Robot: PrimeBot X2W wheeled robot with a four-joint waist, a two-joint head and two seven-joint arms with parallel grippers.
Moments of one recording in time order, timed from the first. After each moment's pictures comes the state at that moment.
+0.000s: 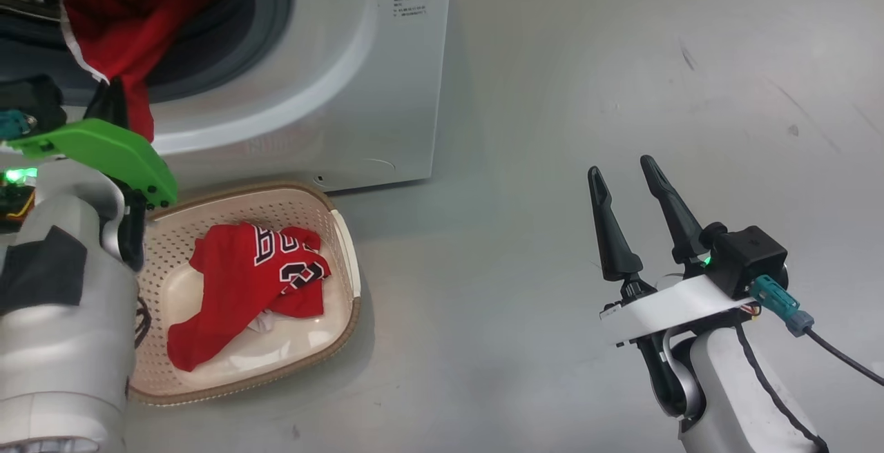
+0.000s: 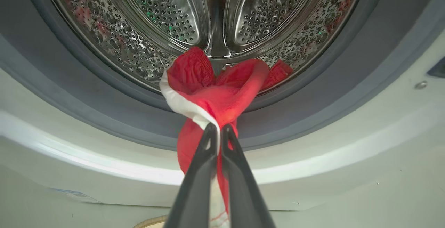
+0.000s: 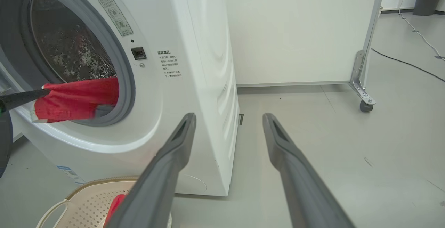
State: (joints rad) left arm -0.90 0.11 0.00 1.05 -0.32 -0.08 -0.14; right arm -0.22 -0.05 0.29 0.15 0.36 0.04 -0.25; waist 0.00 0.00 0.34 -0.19
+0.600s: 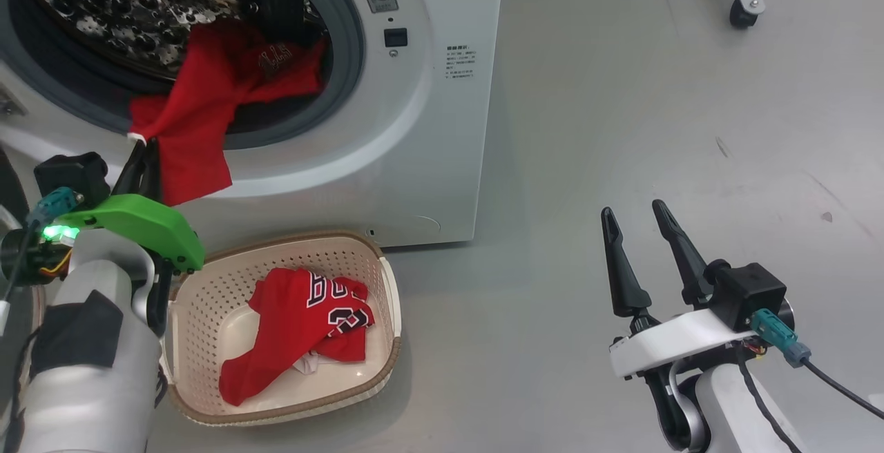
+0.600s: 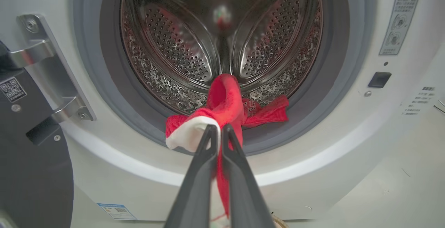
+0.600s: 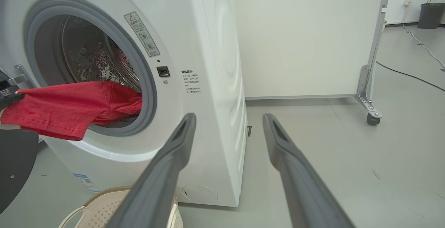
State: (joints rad) left arm -0.74 0.11 -0.04 0.99 -0.28 -0.10 -0.24; right arm -0.15 -0.05 0.27 0.17 0.35 0.05 -0.25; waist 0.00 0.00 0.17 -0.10
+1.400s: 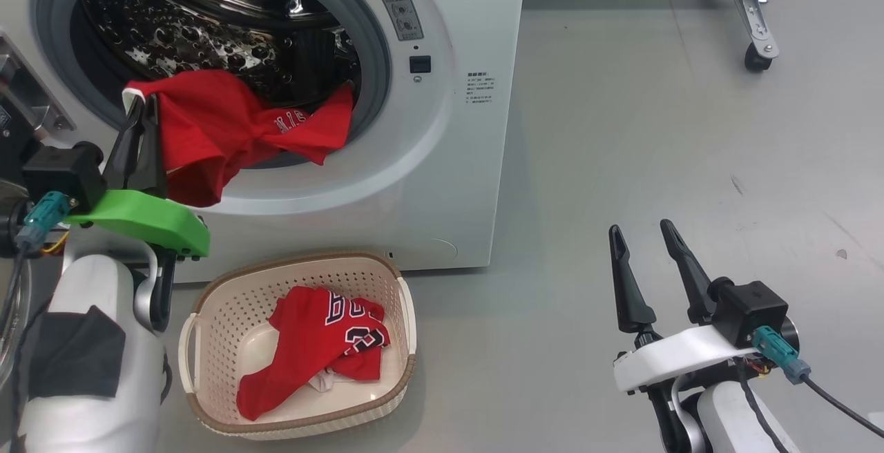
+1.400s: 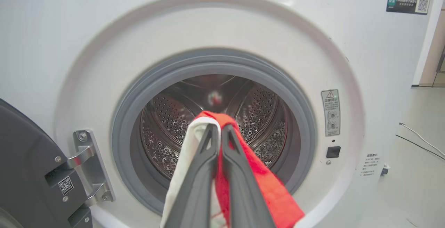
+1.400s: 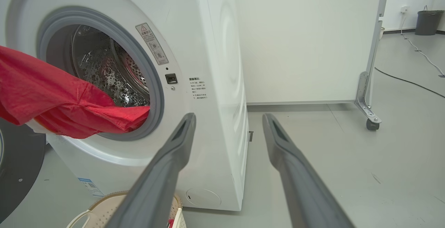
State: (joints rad) left arm -0.59 0.10 -0.03 0.59 -0.25 -0.10 -0.25; right arm -0.09 -0.05 0.27 0.16 0.35 0.07 -0.25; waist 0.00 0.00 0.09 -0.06
